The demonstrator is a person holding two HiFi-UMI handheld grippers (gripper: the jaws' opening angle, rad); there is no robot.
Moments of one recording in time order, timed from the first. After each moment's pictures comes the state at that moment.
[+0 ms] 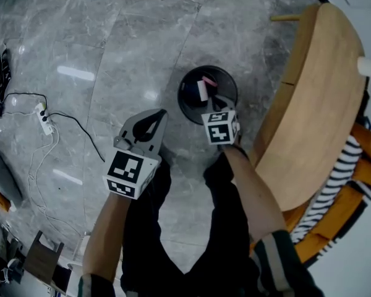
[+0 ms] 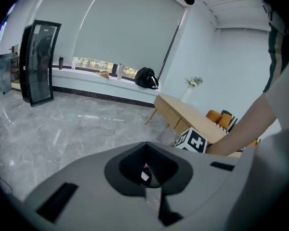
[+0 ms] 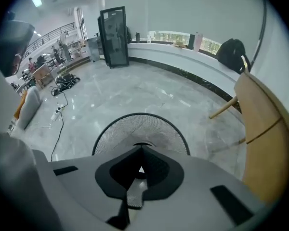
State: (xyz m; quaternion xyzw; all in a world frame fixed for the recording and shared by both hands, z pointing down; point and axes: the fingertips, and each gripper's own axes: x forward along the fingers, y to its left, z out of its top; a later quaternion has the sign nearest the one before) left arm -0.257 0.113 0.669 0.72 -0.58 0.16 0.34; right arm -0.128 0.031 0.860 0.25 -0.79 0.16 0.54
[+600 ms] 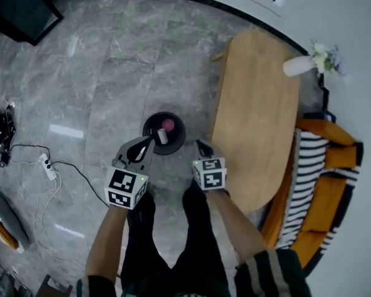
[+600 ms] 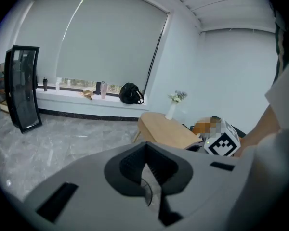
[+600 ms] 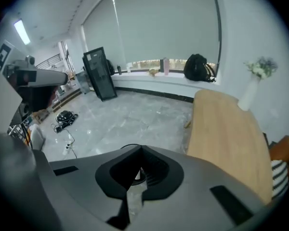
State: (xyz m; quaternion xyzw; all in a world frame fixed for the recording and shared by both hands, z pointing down) left arm -0.189 0.040 0.492 0.76 -0.56 0.16 0.28; right arm -0.026 0.001 0.619 0.34 -0.81 0.22 0.43
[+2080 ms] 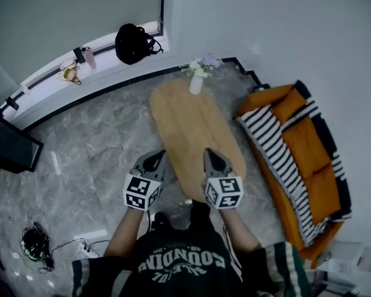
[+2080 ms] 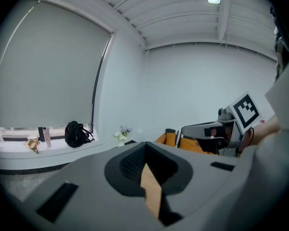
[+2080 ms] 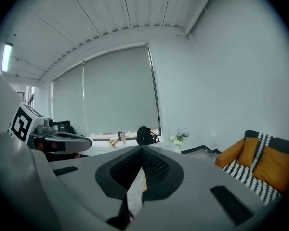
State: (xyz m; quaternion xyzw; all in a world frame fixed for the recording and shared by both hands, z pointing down) left arm 0.013 0.016 0.164 0.92 -0.36 0.13 0.11; right arm 0.157 0.032 0.166 0.62 -0.77 0.14 0.09
